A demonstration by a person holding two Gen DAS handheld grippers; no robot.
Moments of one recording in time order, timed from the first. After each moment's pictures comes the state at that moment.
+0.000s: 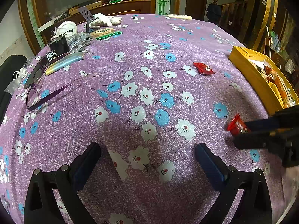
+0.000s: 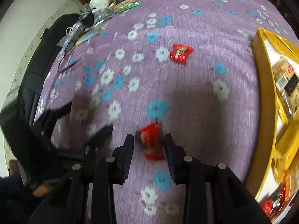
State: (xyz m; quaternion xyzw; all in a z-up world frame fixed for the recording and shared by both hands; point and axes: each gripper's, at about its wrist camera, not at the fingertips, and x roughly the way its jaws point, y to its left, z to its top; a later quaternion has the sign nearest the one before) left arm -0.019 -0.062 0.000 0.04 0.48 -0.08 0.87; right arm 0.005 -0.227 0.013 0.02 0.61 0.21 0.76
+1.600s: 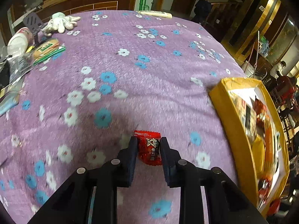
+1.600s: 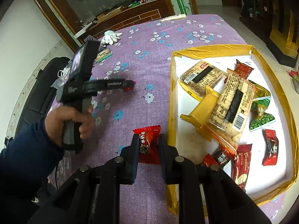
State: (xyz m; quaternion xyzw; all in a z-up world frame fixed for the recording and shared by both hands) left arm 0.092 -0.148 0.017 -0.02 0.52 -0.15 0.84; right arm -0.061 -0.339 0.082 0.11 0.50 0.13 0.85
